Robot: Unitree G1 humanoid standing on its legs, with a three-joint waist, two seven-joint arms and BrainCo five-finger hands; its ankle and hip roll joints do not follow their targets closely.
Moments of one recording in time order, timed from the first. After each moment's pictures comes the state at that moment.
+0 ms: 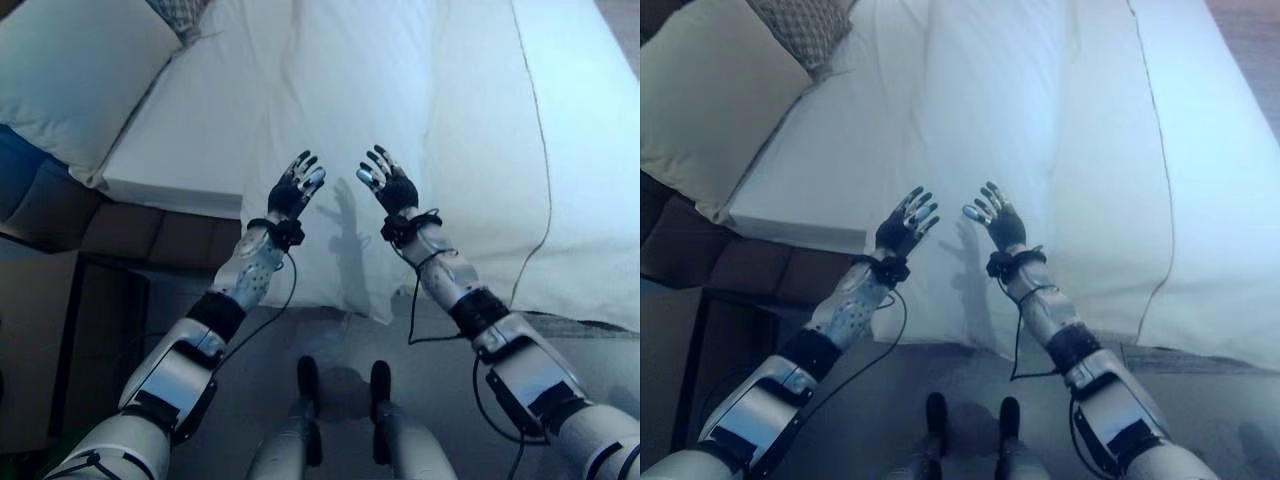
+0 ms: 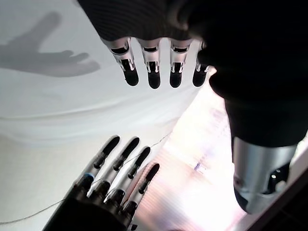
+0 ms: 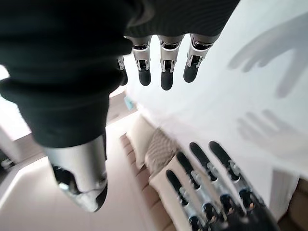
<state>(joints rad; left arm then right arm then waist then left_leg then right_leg) -0.91 0.36 -0.44 0.61 -1.07 -0.15 -0.01 -0.96 -0.31 0.43 0.64 0.94 -0.15 -0.10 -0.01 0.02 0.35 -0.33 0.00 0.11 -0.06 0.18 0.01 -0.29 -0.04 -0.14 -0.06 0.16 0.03</state>
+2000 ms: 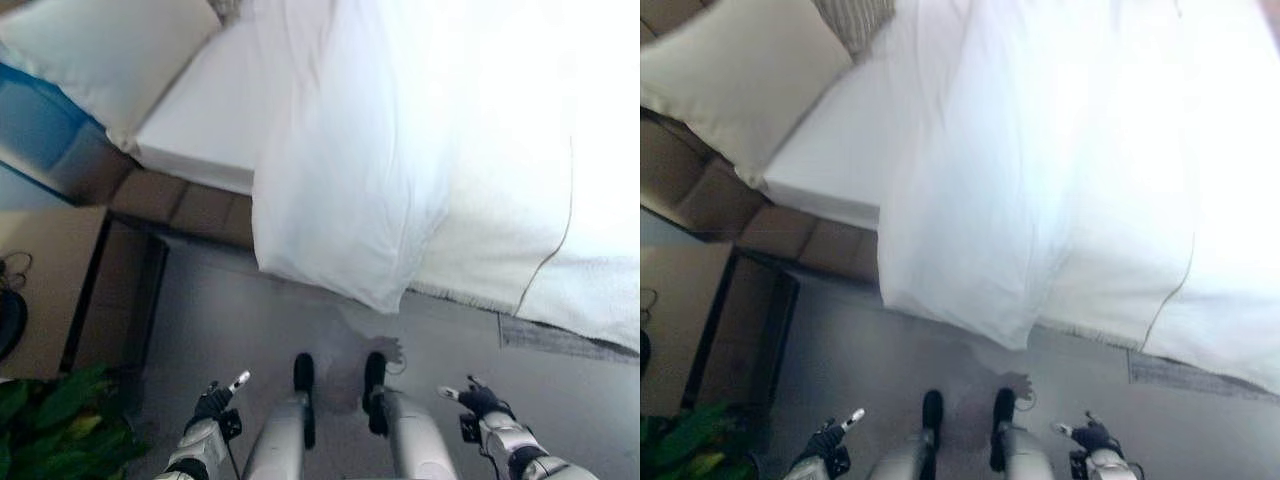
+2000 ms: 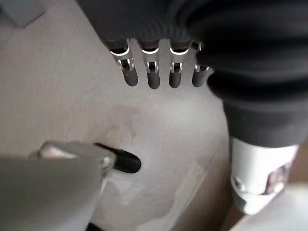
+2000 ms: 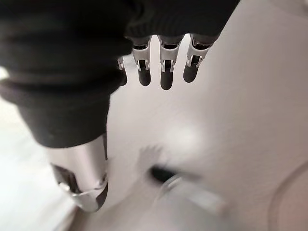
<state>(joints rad) -0.14 0.24 -0.13 1.16 -0.47 -0.10 0.13 -0.22 -0.30 0.25 1.18 0.29 -0.05 -0.18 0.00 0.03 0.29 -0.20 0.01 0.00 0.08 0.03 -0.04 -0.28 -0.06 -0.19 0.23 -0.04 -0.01</state>
